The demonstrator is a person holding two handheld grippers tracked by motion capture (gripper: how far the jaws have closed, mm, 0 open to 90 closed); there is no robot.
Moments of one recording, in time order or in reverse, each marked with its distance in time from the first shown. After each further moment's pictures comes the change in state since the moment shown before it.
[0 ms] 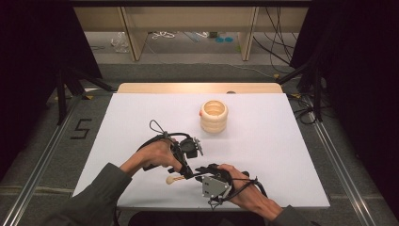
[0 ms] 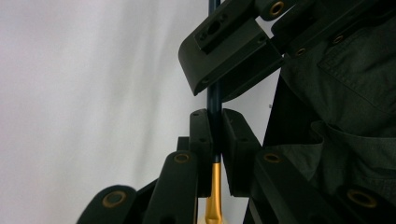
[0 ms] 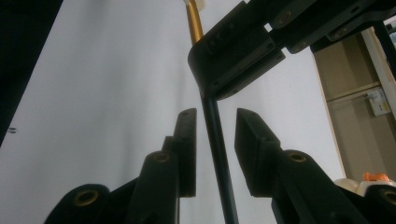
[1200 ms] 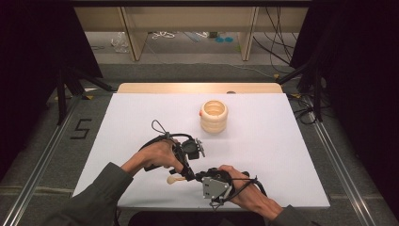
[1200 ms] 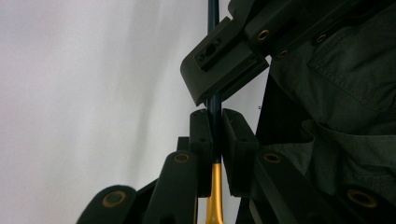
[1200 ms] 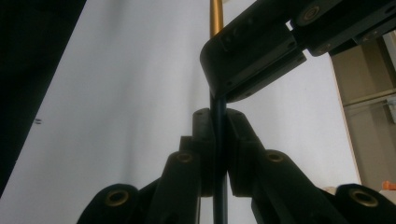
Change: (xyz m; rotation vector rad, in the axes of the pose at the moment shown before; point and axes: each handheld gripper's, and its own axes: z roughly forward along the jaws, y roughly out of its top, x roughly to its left) left arm -0.004 0.004 0.001 0.011 -0.028 0.022; right arm 0.004 -0.001 -0.001 0.015 0.055 0.023
